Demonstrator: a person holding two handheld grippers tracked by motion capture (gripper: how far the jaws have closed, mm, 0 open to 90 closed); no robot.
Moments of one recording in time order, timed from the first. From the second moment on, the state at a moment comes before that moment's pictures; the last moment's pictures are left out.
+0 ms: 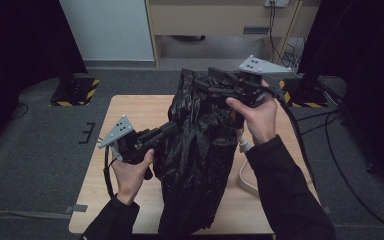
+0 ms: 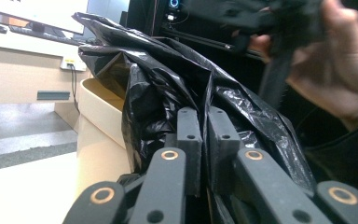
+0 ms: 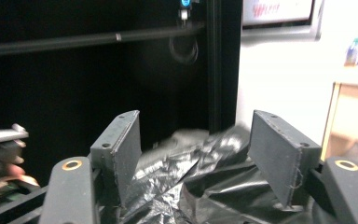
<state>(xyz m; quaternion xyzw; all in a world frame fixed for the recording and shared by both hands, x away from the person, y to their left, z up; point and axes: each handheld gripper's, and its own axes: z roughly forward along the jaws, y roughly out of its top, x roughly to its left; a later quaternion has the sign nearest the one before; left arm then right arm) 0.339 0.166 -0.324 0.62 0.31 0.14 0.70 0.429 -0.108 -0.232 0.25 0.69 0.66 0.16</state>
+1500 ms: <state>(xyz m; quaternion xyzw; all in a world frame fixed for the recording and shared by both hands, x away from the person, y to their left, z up) 0.335 0.176 -0.337 0.64 0.27 0.12 0.71 0.382 -0.165 -0.239 0.20 0.70 0.67 0.15</state>
